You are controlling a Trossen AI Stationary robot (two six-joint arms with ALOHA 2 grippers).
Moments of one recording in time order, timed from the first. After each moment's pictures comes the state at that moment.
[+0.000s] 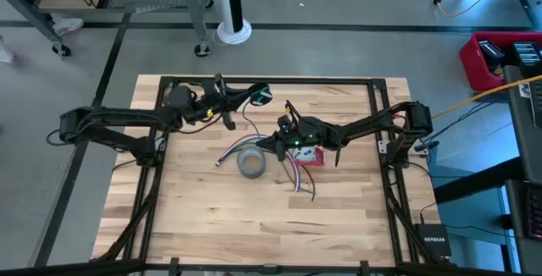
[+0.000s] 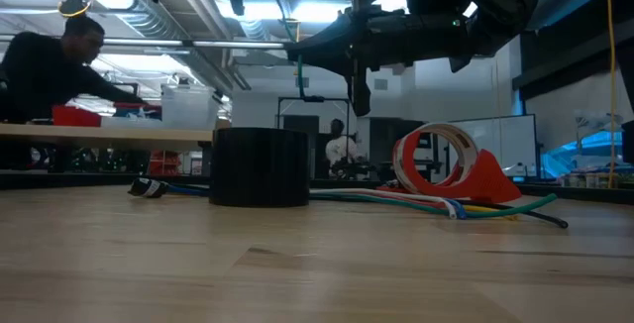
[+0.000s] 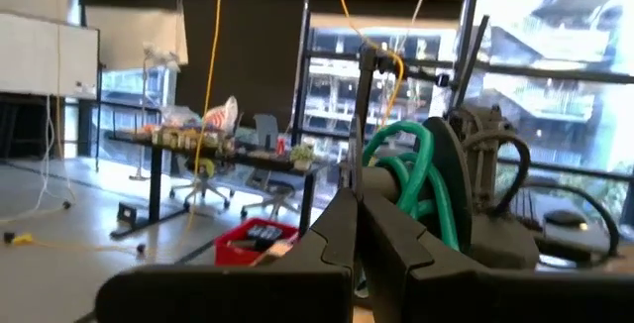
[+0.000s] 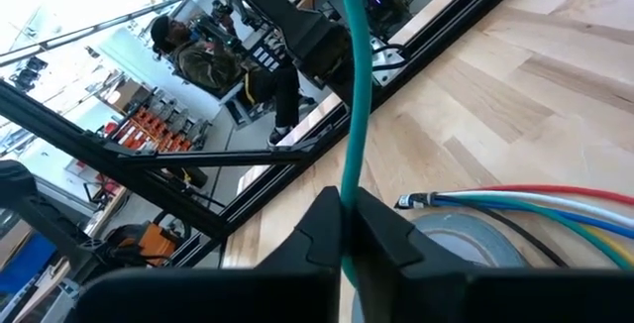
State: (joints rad) left arm 0.26 1.18 0.68 0.75 -0.07 -0.10; right arm -0.07 1.76 0.84 0.80 -0.15 0.76
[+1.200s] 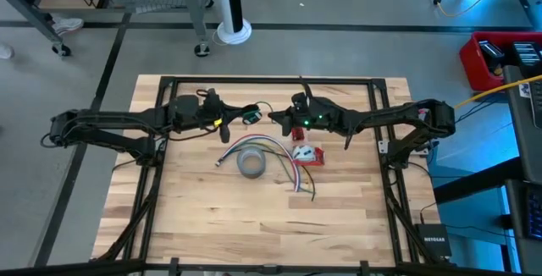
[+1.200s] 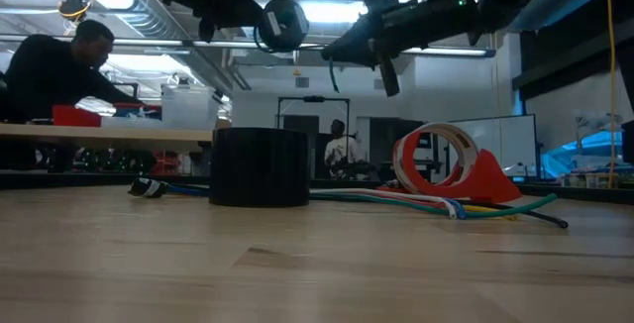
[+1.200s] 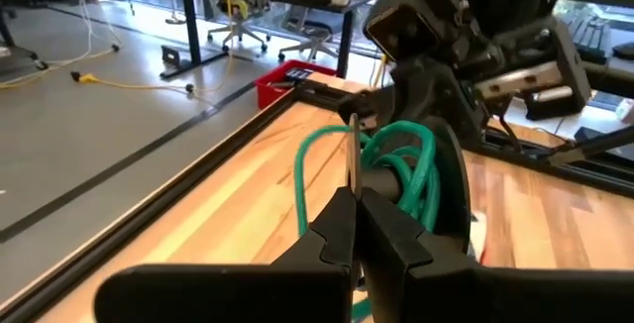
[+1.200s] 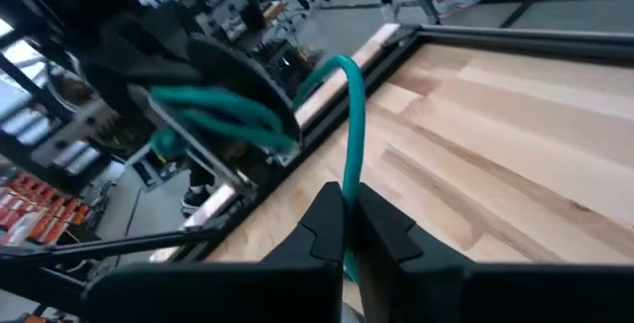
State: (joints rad) left arm 0.18 1.03 0.68 0.13 -0.21 -0.14; right arm -0.20 1.54 0.83 0.52 0.02 0.71
